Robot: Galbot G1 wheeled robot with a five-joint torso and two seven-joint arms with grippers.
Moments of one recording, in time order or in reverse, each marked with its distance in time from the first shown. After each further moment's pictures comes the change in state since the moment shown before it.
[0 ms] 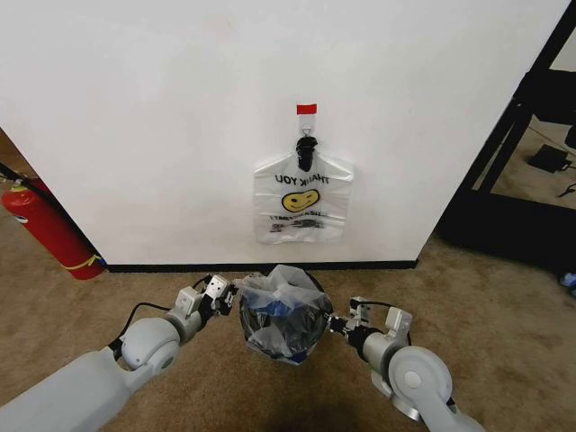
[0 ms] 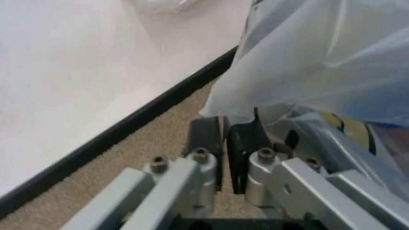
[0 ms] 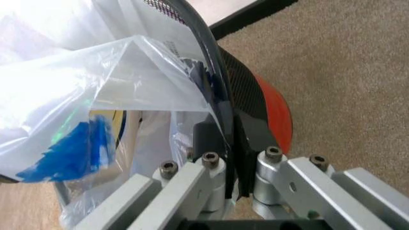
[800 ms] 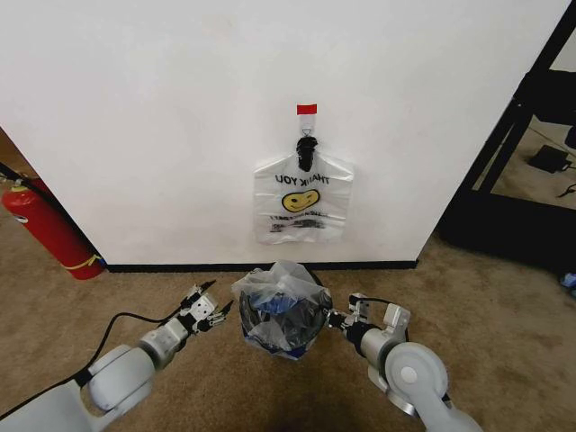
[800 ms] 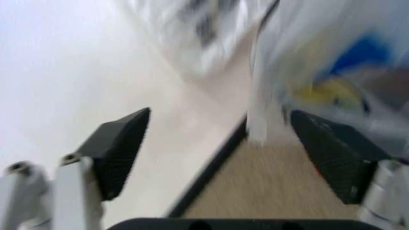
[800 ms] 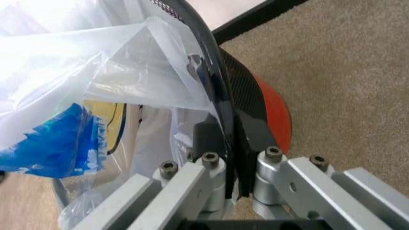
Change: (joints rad) left arm 0.317 0.095 -0.222 -0.187 0.510 -0.186 -0.093; right arm 0.018 0.026 0.004 -0.021 -0.002 0.014 0.019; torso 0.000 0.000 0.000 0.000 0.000
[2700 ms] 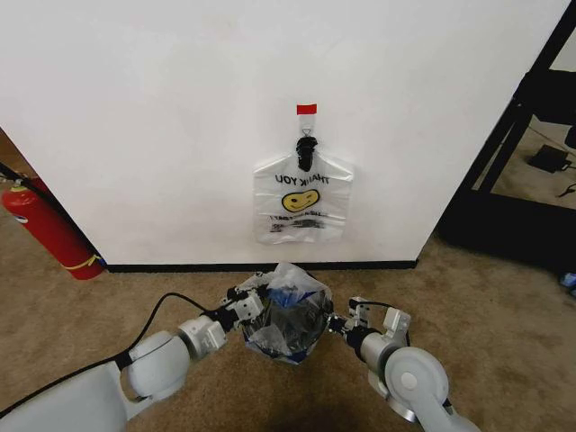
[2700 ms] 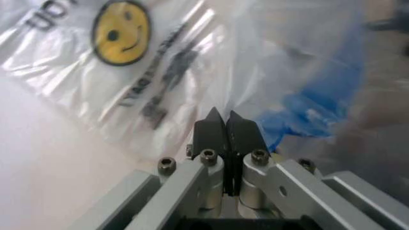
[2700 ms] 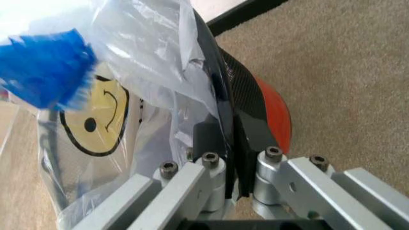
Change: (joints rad) left arm -0.382 -0.071 0.325 0.063 0.020 0.038 0.112; right arm -0.028 -0.007 -0.026 0.026 -0.024 -0.004 0.010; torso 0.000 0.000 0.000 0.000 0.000
